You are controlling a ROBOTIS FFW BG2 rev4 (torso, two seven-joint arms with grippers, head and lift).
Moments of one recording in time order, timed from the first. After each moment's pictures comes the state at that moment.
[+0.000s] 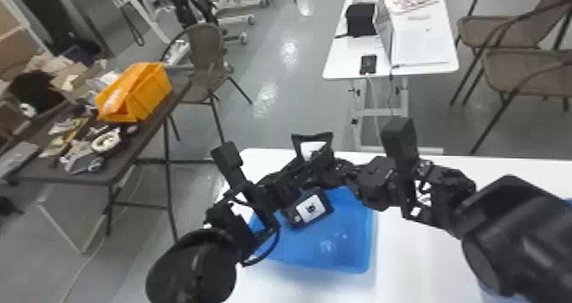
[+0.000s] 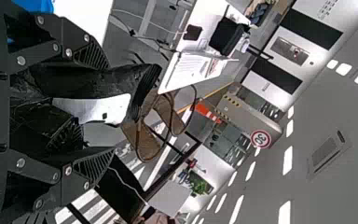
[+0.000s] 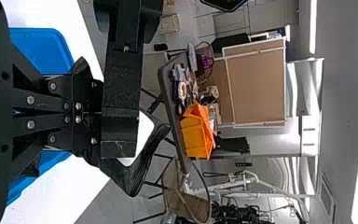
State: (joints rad) left arm 0.11 0.10 0.15 -1.82 0.60 0.55 -0.33; right arm -0.44 -0.16 0.76 -1.29 -0.39 0.14 0.50
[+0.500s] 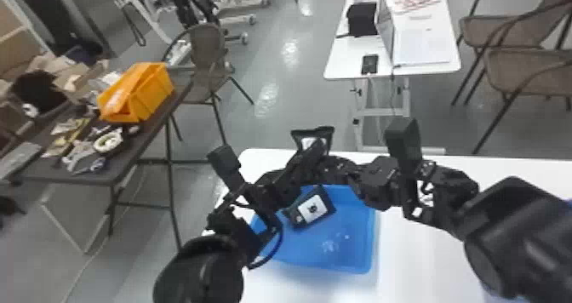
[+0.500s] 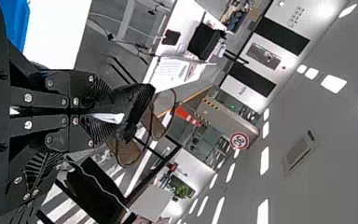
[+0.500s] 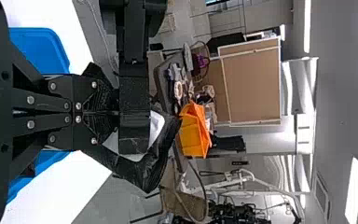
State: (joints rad) left arm 0.14 0.08 0.13 -1.83 0.60 0.41 -0.33; right arm -0.43 -0.16 0.75 -1.29 -0.39 0.14 0.50
